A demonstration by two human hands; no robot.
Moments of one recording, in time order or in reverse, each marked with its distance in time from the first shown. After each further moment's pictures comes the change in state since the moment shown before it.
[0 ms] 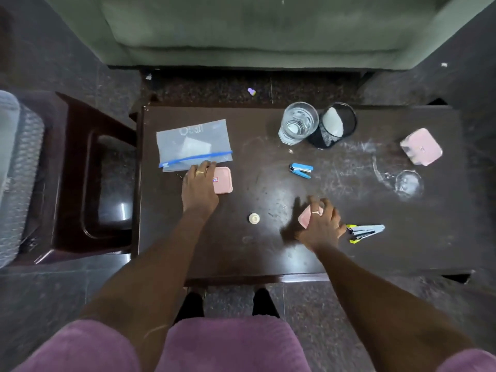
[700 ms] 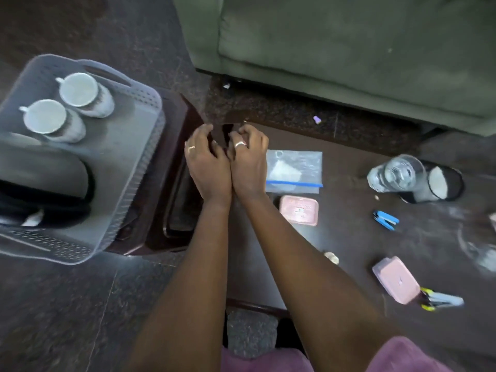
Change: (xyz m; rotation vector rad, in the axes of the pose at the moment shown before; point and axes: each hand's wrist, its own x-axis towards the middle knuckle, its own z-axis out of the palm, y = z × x) left_hand 0.023 -0.130 -0.130 -0.766 0.861 -0.458; right_hand -0.035 -0.389 -0.012 0.674 0.229 -0.671
